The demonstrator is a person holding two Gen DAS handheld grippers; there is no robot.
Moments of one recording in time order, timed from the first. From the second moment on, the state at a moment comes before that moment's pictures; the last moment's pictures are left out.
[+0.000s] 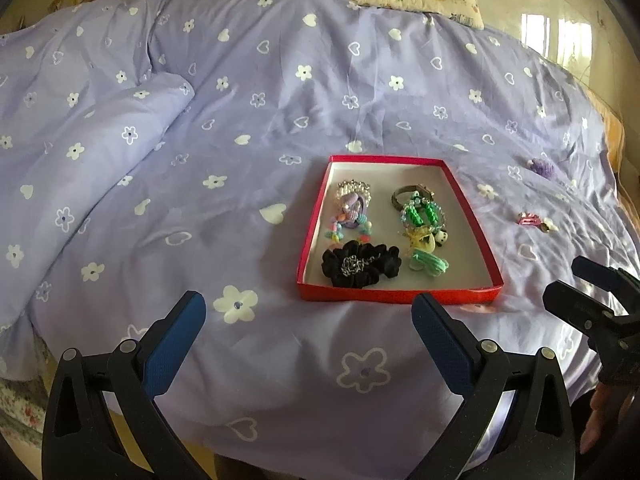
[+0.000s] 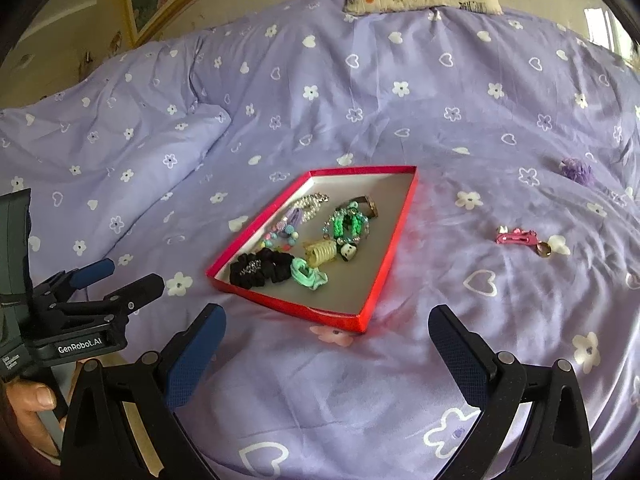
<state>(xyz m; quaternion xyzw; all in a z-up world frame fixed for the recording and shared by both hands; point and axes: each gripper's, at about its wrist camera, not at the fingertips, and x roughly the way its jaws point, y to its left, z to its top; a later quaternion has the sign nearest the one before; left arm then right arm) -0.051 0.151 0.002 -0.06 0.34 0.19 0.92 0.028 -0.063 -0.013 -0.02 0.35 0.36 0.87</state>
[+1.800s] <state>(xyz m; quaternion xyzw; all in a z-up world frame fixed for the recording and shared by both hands) -0.047 0.144 -0.006 -0.05 0.35 0.19 0.92 0.030 -0.056 -0.025 -0.02 0.36 0.36 0.86</state>
